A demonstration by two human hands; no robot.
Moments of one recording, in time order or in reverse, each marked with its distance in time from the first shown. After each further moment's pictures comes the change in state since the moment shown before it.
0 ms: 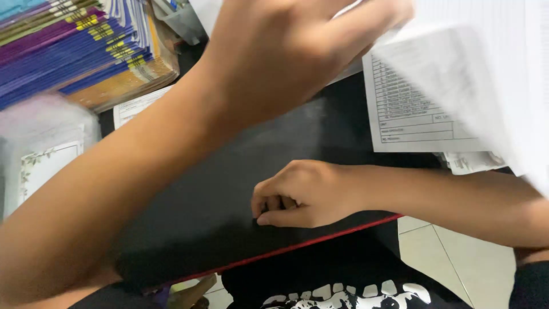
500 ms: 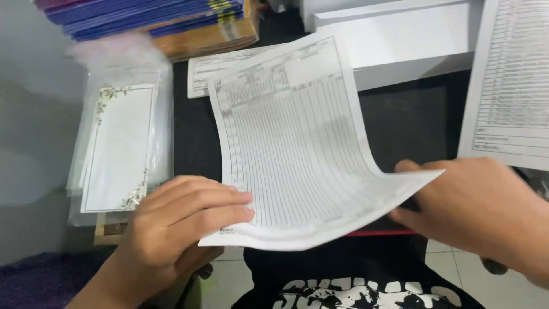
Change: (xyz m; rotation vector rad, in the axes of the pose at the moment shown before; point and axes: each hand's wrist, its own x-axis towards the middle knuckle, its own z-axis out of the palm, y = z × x) left_hand -0.091 0.105 -0.198 -0.538 -0.452 -0.879; right_hand -0.033 -0.029 0.004 -1.020 -0.267 1.005
